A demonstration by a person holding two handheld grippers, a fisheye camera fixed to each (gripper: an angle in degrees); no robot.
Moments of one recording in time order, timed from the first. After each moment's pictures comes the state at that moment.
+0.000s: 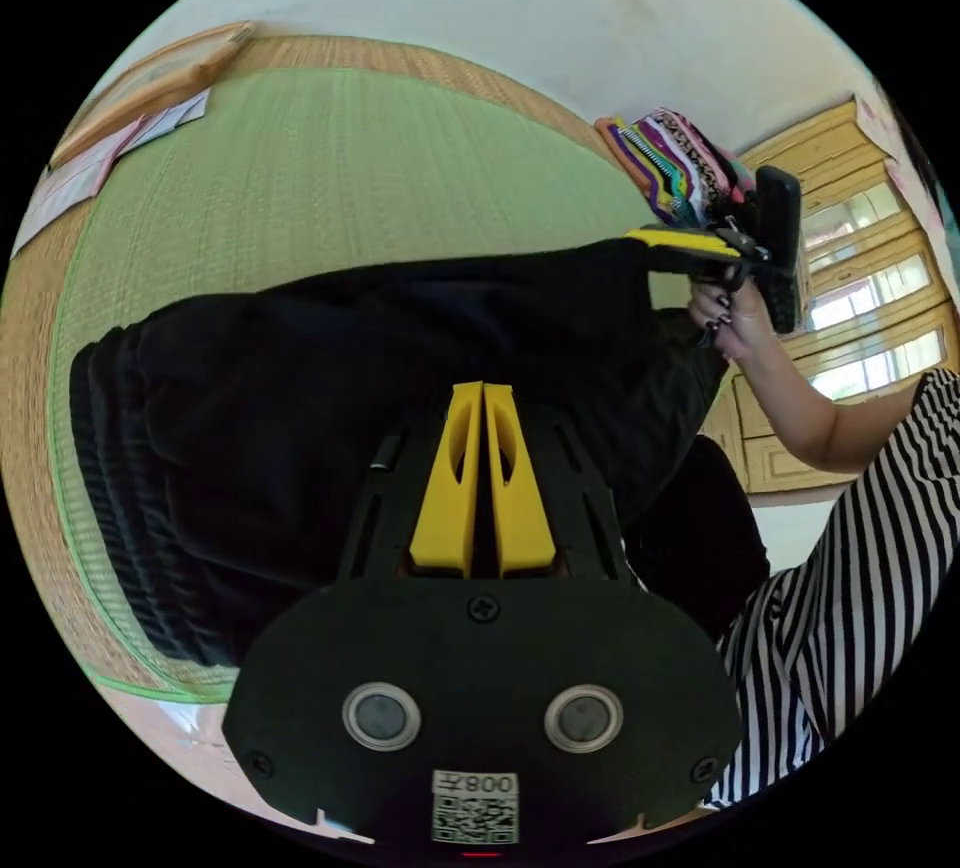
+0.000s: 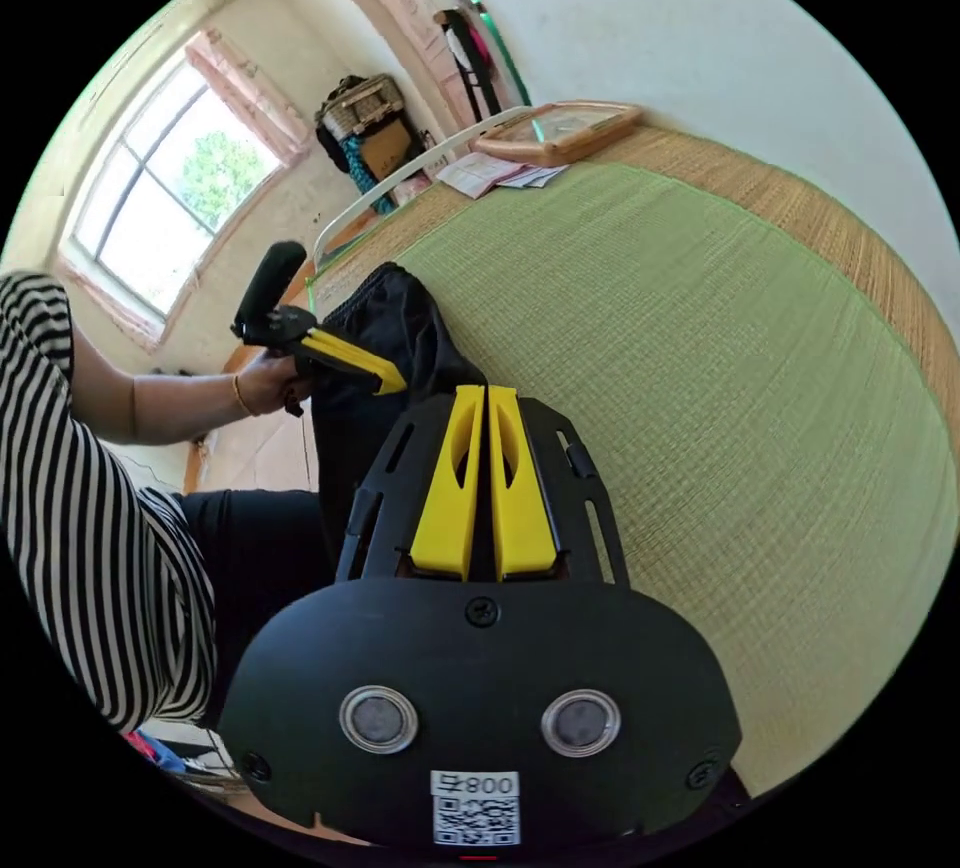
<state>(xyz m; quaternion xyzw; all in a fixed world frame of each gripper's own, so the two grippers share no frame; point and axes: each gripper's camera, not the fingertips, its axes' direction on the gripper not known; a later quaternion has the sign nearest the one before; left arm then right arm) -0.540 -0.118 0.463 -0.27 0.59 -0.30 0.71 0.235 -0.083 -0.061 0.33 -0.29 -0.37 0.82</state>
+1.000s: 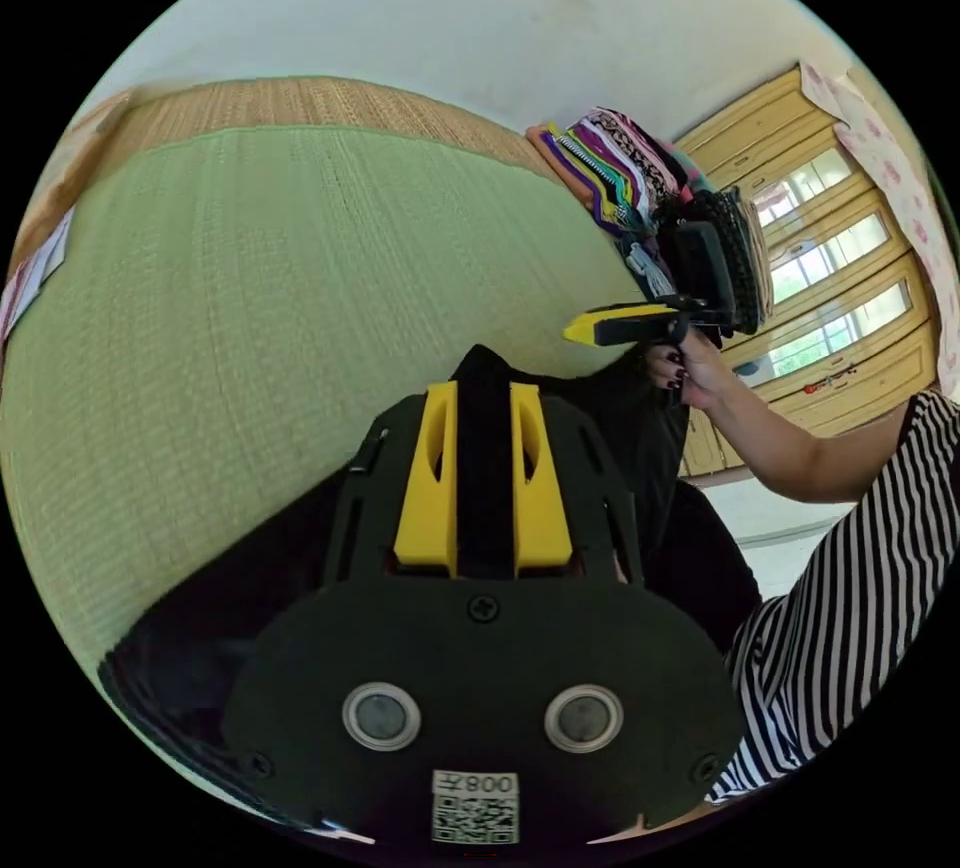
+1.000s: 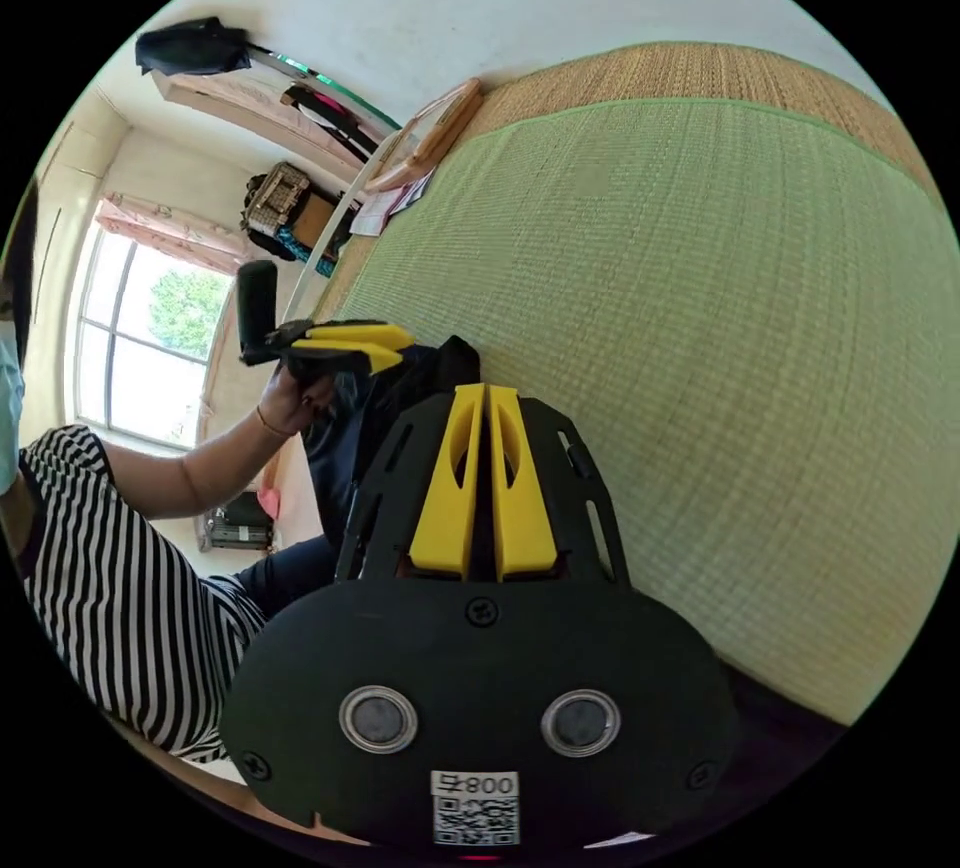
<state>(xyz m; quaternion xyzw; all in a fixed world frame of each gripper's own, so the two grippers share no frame) -0.525 -0.226 0.539 -0.18 0.67 -0.25 0.68 0.341 -0.168 -0.048 0.26 -0.38 -0.22 0.86</state>
